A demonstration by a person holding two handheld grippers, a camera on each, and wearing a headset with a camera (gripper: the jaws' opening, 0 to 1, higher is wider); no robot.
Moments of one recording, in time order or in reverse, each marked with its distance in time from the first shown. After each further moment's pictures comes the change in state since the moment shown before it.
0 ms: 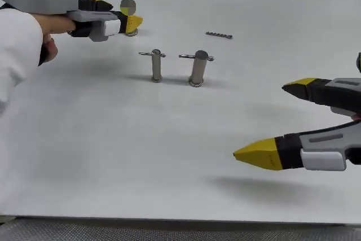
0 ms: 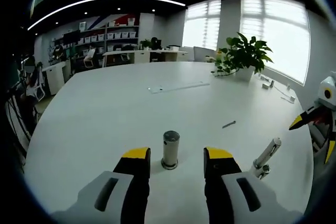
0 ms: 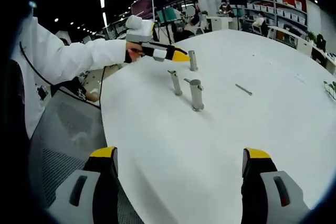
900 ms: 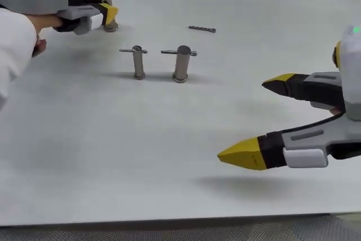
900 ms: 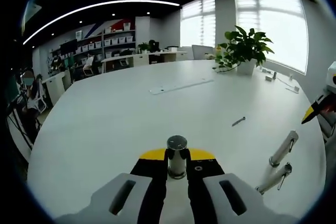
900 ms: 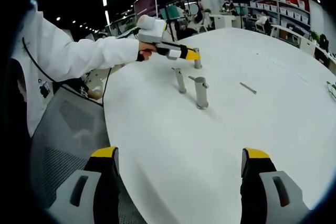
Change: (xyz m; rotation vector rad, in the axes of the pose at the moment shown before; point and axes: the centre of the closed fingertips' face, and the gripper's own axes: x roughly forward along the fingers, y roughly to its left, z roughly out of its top) left arm 0.016 0.009 0.002 0.083 -0.011 0.022; right arm 0.001 0.015 0.002 -0.006 0.019 0.022
